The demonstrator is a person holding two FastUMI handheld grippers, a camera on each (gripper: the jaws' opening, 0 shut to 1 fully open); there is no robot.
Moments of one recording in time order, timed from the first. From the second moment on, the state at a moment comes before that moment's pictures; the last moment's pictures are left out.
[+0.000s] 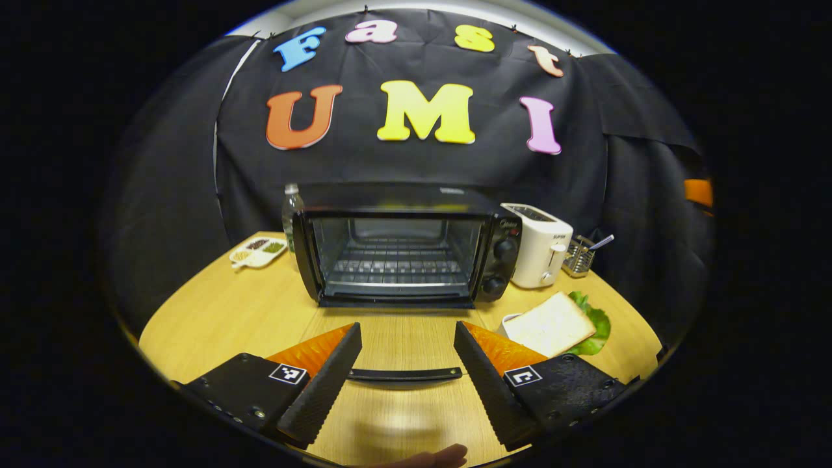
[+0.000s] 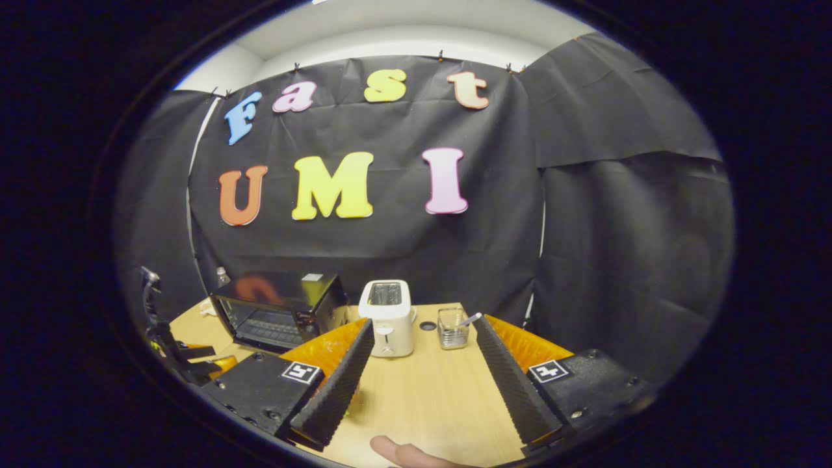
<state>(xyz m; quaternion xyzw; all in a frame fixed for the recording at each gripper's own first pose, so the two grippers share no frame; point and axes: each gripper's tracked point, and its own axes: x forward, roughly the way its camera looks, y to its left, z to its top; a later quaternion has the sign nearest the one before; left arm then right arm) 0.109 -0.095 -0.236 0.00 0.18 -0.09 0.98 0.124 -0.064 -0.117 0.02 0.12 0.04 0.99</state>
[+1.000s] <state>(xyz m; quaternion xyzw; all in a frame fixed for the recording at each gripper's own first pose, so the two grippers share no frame) 0.017 -0.040 -0.081 0.04 0.00 -0.02 1.00 0.174 0.060 -0.303 0.21 0.49 0.27 0.80</state>
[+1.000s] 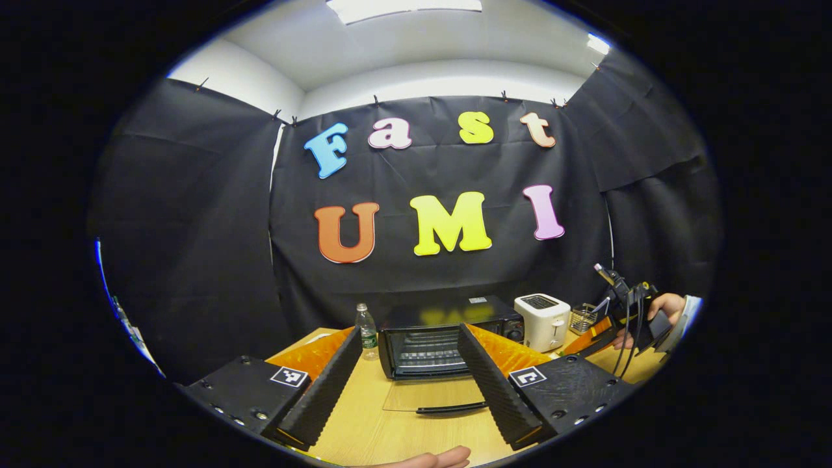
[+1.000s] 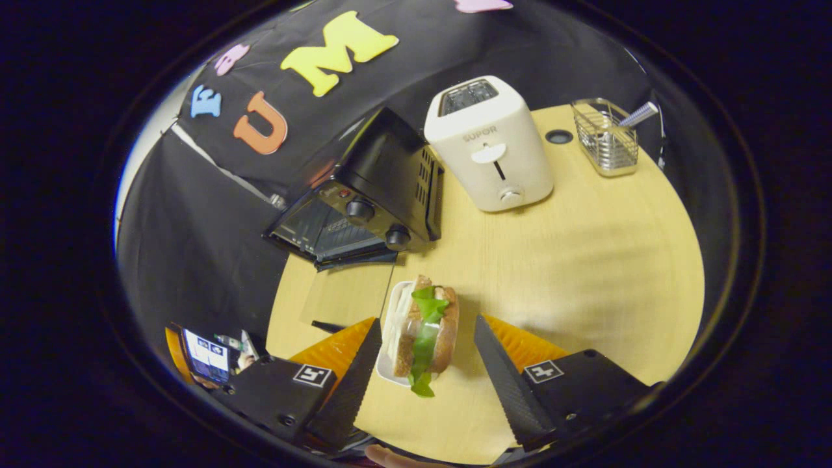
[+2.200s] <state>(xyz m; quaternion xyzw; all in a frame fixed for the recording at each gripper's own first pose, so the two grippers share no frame) -0.013 -0.029 -0.080 0.00 -0.01 -0.06 1.00 0.139 0.075 -0.260 0.30 0.48 0.28 0.77</state>
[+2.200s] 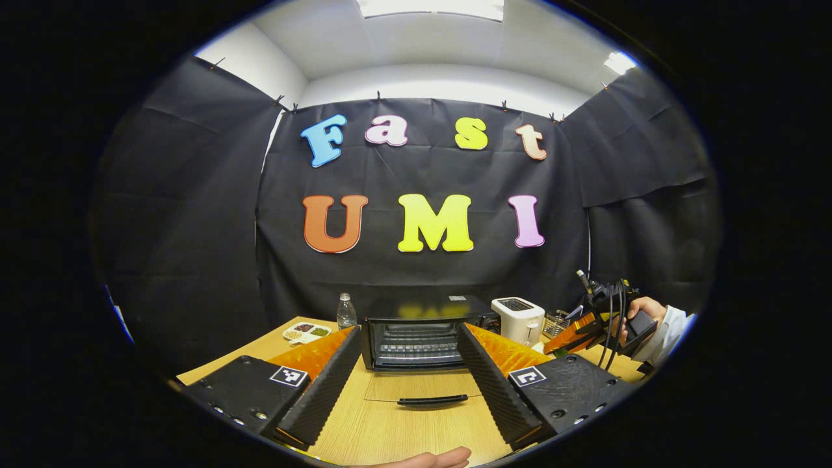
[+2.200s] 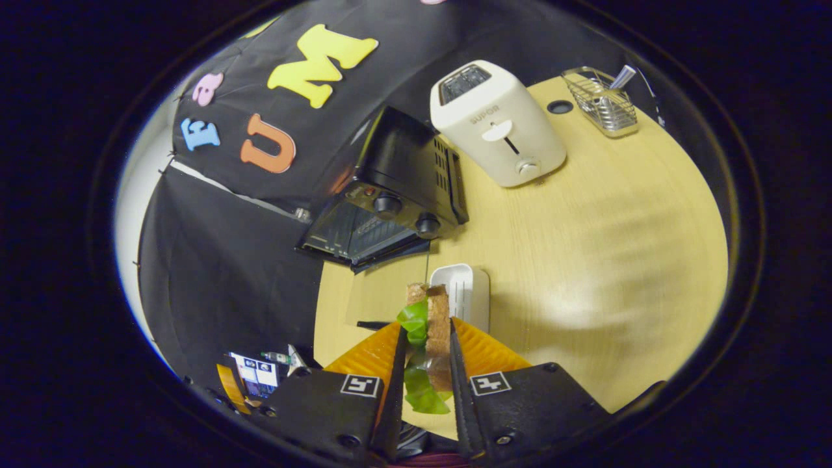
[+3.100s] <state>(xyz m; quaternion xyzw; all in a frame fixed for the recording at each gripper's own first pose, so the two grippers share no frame) -0.050 0.033 -0.093 -0.02 -0.01 -0.07 1.00 0.150 0.281 -0.239 0.47 0.31 0.26 0.79</state>
